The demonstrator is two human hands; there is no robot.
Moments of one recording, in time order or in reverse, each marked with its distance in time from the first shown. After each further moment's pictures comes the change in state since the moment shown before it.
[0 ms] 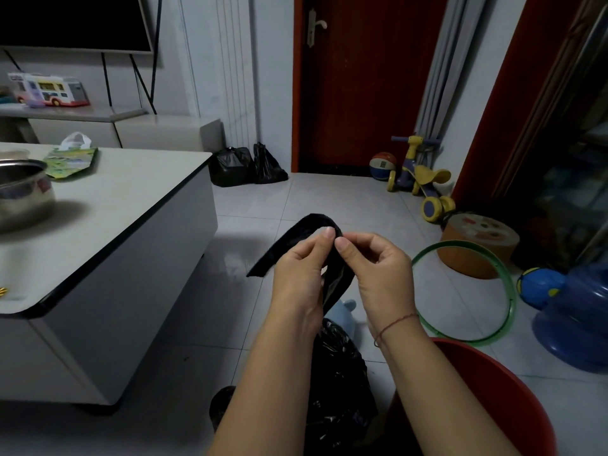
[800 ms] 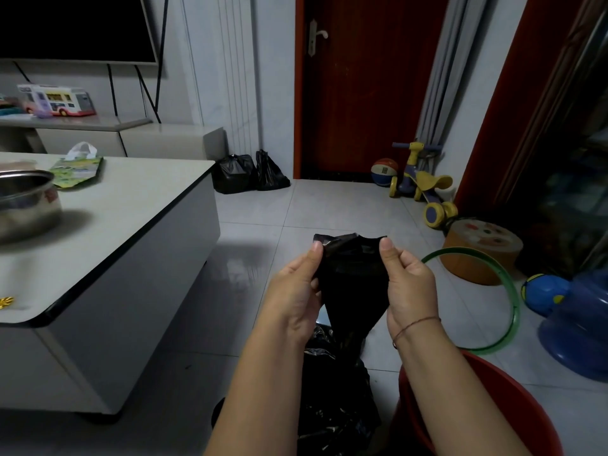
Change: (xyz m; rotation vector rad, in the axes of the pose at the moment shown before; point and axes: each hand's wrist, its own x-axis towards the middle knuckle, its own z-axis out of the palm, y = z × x) left_hand 0.004 0.001 -0.013 0.013 -0.041 -0.094; right_hand 0.017 0.014 -0.021 0.206 0.195 0.249
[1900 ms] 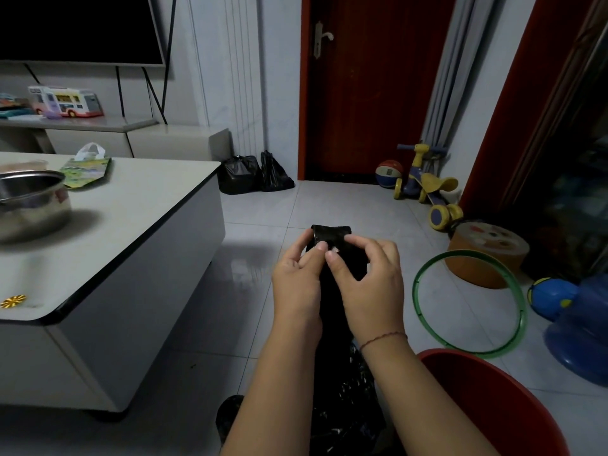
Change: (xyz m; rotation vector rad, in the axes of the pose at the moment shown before) left_hand 0.000 0.003 0.005 -0.025 0.115 0.217; right_hand -0.037 -0.005 0.036 -0.710 -0.054 -0.457
